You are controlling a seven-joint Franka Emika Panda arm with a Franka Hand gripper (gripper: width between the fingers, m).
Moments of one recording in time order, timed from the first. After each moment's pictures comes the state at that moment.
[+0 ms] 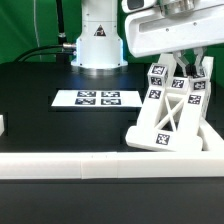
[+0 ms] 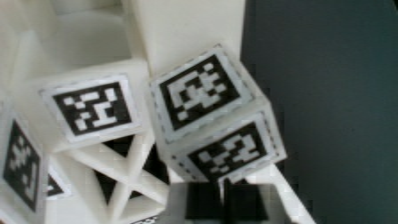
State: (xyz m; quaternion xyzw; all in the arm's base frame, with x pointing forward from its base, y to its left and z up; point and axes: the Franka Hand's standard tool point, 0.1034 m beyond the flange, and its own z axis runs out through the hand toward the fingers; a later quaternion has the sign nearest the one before) arm 0.556 0.124 0.113 -0.95 0.29 0.00 0.14
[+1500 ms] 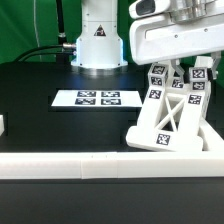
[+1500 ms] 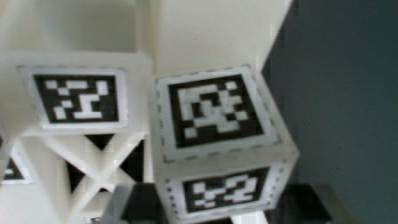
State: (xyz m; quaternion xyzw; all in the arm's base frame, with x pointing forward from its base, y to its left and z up) arm 0.557 0.133 0.104 -0.97 0.19 -0.02 0.13
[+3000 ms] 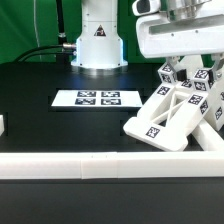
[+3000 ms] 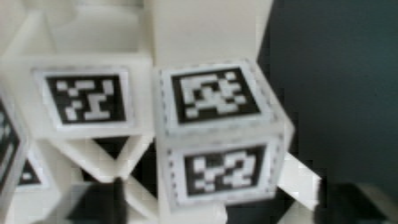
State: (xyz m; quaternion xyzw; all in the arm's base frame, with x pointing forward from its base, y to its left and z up) arm 0.559 0.129 0.116 -0.90 0.43 0.02 0.13
